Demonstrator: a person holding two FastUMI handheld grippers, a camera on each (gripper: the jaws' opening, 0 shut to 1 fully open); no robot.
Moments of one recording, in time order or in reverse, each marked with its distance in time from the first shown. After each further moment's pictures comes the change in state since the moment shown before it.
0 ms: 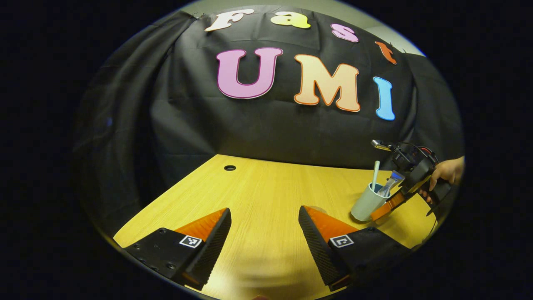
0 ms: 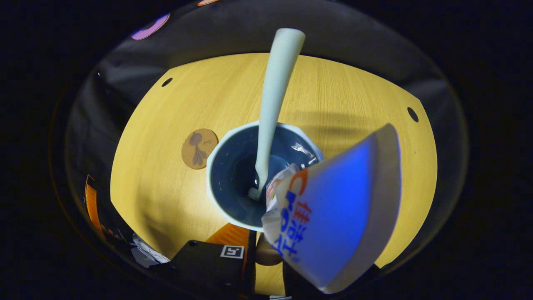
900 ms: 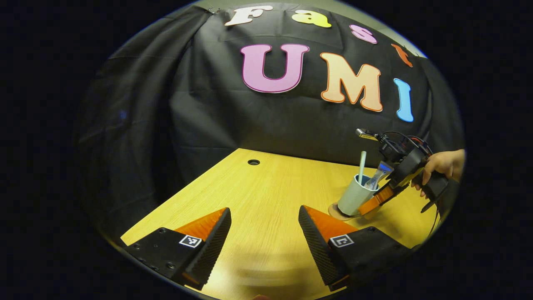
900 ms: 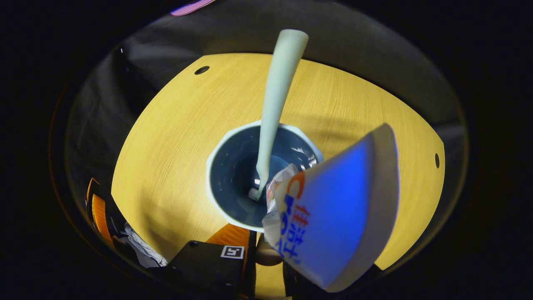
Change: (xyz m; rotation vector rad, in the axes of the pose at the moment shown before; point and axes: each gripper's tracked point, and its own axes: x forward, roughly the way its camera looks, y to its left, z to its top) left arm 0.000 0.065 -0.013 -0.036 0.027 0.094; right arm 0.011 0.101 0.032 -0.174 0.025 0.034
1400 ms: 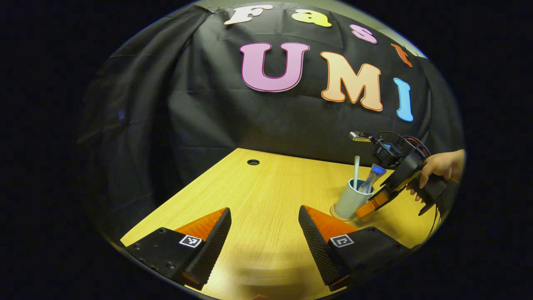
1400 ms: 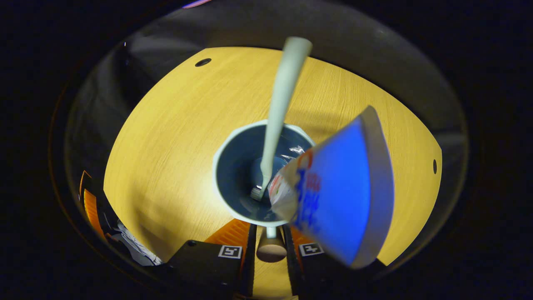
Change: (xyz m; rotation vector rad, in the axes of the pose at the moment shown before) left arm 0.009 -0.004 0.002 0.008 -0.001 -0.024; right arm 0.001 0.009 0.004 -0.021 0.003 -0.026
